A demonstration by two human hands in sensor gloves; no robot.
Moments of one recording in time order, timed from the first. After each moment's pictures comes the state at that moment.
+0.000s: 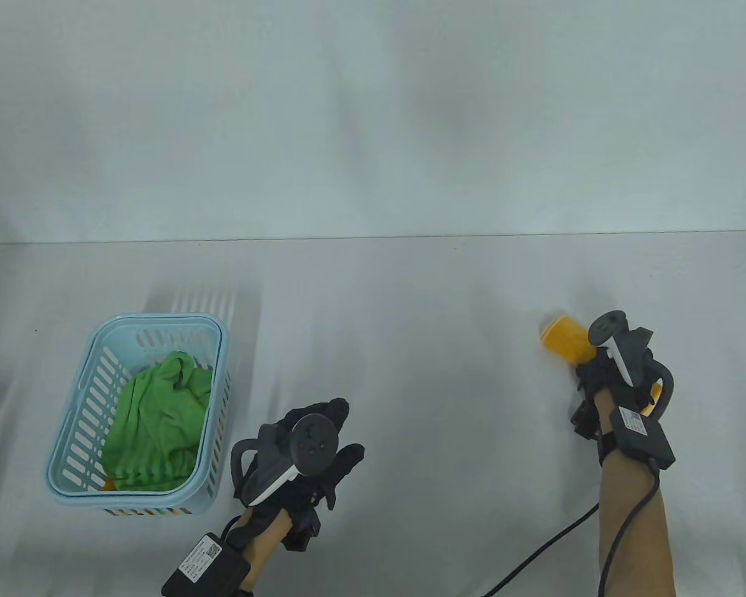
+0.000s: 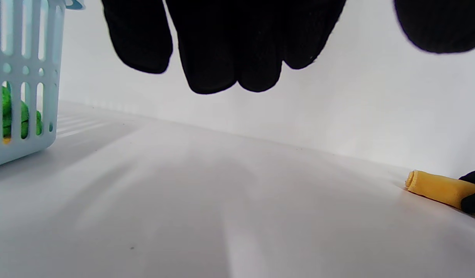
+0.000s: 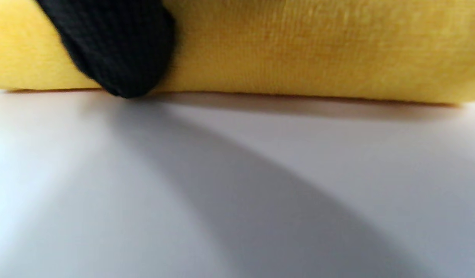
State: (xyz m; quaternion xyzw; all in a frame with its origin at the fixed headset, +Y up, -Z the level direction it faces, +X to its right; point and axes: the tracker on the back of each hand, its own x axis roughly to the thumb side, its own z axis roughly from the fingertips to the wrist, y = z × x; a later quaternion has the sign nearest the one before) left_hand -0.133 -0.679 -0.296 -0.02 -0.10 0.12 0.99; right_hand 0.355 -0.753 -0.465 -0.33 0.08 0.94 0.07
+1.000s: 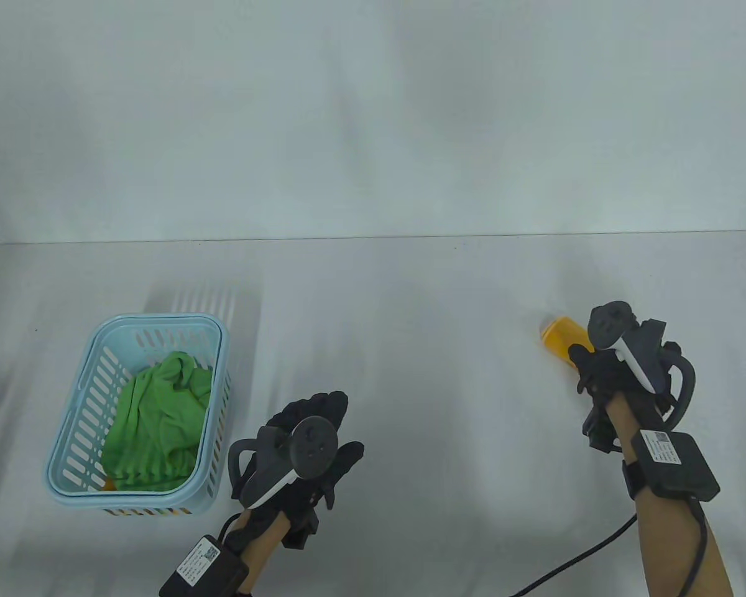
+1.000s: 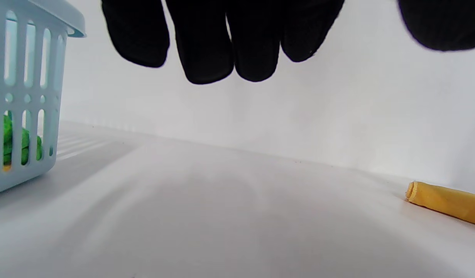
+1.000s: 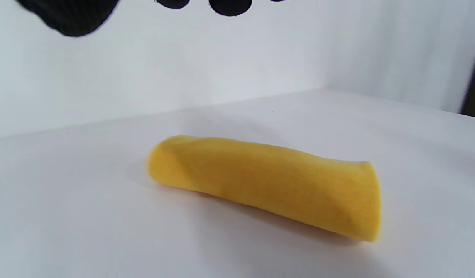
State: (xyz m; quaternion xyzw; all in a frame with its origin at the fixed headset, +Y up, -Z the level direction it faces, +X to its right) left_hand -0.133 -0.671 -0.293 0.02 -0.10 0.10 0.99; right_hand 0.296 -0.637 -0.400 -0.21 0.03 0.98 0.05
